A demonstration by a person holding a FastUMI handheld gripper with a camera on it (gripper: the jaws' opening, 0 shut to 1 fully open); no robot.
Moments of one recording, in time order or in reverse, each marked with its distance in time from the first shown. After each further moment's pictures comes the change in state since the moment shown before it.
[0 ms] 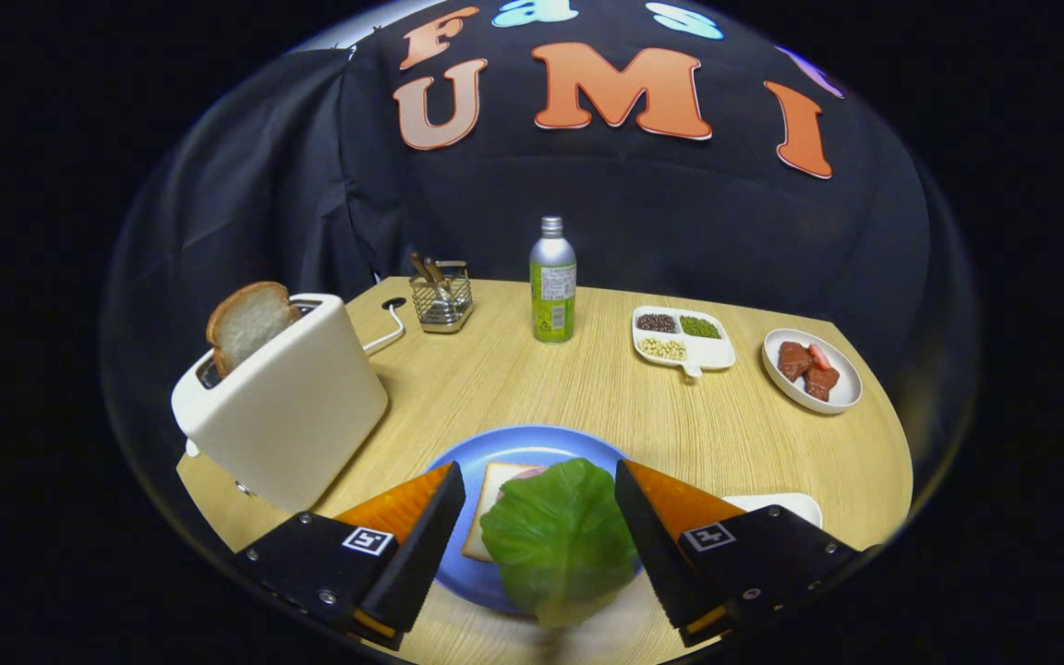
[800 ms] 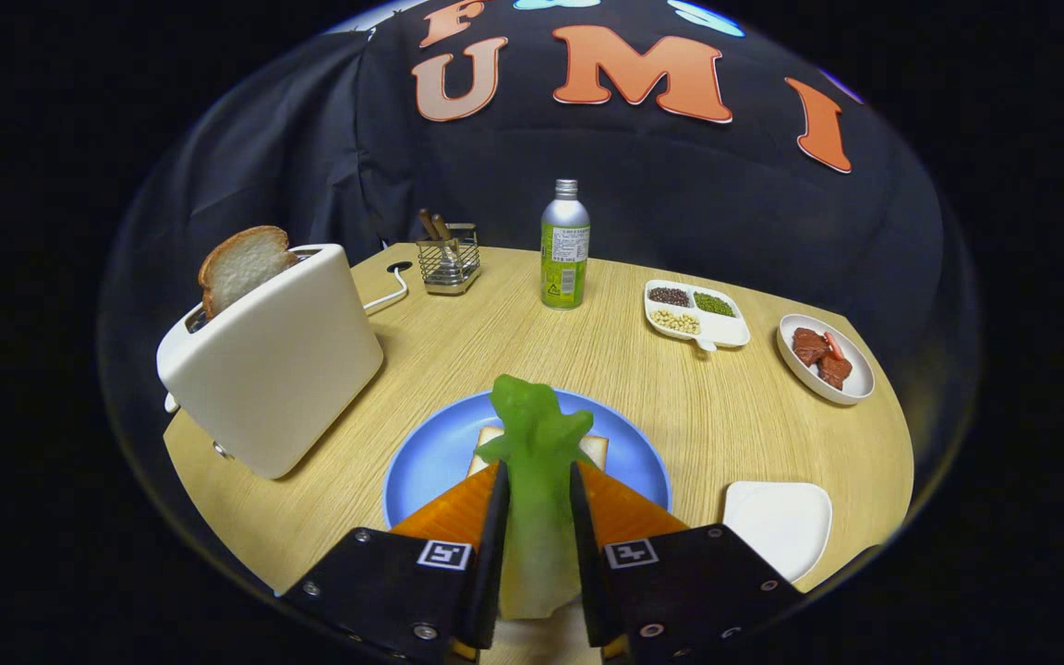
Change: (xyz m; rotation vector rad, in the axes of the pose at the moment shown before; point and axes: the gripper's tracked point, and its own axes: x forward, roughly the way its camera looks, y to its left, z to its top) arm 0.019 -0.008 -0.056 -0.039 0.112 0.029
